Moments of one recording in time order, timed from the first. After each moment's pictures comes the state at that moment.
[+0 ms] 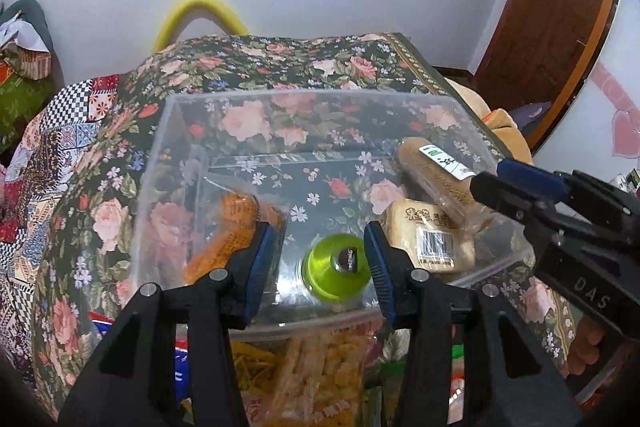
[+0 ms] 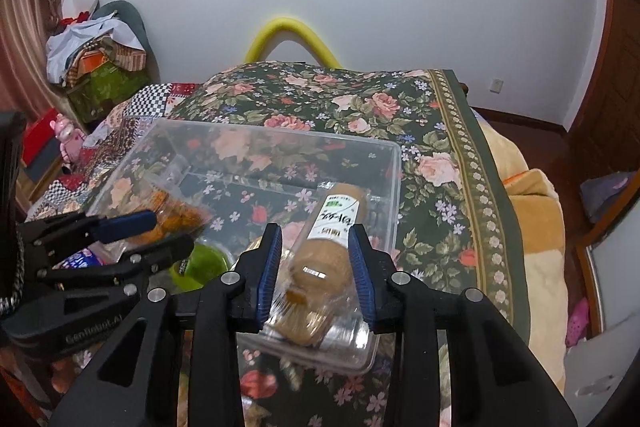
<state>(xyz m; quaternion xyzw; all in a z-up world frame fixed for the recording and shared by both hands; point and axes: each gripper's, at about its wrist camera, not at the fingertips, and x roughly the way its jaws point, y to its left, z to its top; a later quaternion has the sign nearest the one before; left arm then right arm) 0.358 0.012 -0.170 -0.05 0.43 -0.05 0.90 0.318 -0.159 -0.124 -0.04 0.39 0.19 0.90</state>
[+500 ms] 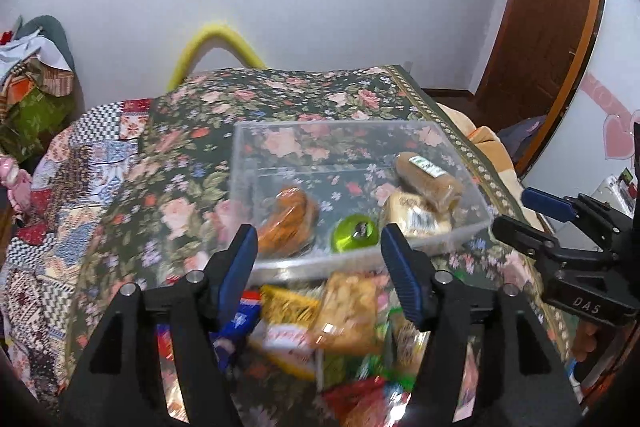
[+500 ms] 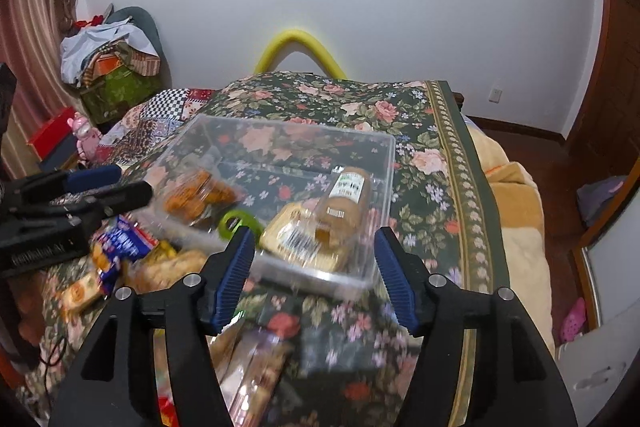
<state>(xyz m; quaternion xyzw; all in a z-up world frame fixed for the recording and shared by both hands) 0.279 0.042 -0.117 -0.03 0.38 -0.04 0.92 0.254 -0.168 -0.103 -0.05 0.37 0.20 0.91</state>
